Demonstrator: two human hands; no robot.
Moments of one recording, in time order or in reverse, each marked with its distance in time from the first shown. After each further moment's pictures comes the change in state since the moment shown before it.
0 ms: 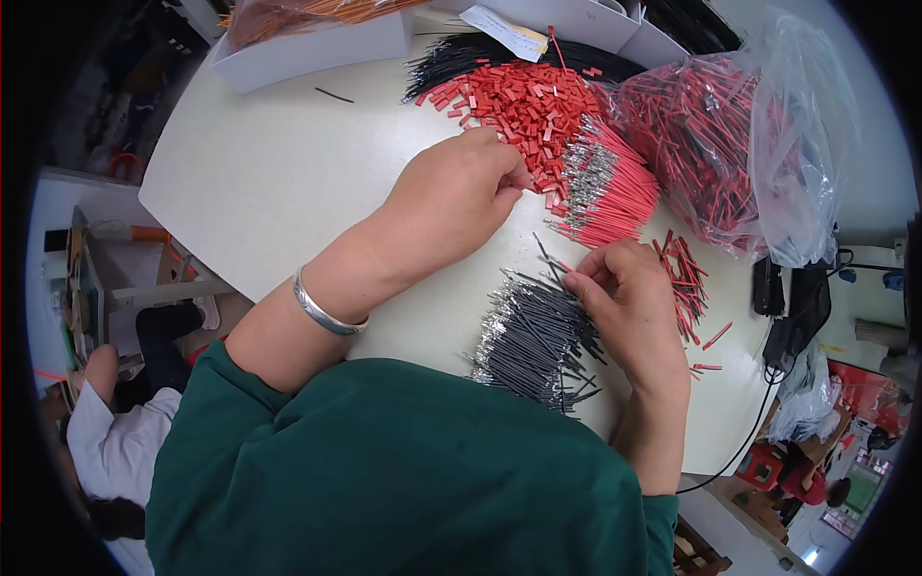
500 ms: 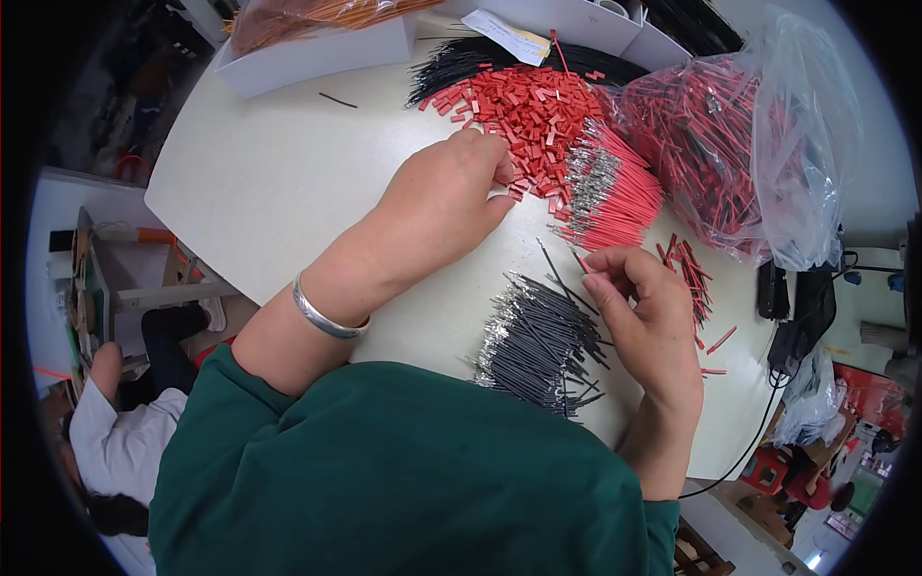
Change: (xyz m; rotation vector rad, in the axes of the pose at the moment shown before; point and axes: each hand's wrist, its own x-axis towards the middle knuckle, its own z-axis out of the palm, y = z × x) left_hand -0.001 -0.001 -0.006 0.065 -0.014 -0.081; right_hand -0.006 -0.009 -0.010 0.230 0.016 0.076
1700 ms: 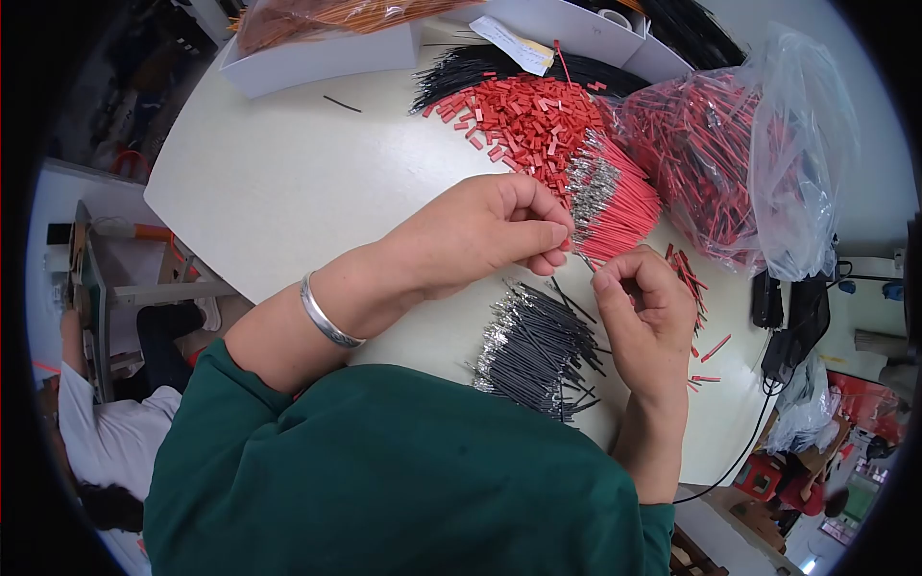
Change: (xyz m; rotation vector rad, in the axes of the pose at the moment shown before) left_hand -0.002 0.018 0.005 -1.257 -0.413 -0.375; right_hand 0.003 -0.001 0.006 0.101 0.152 -0.171
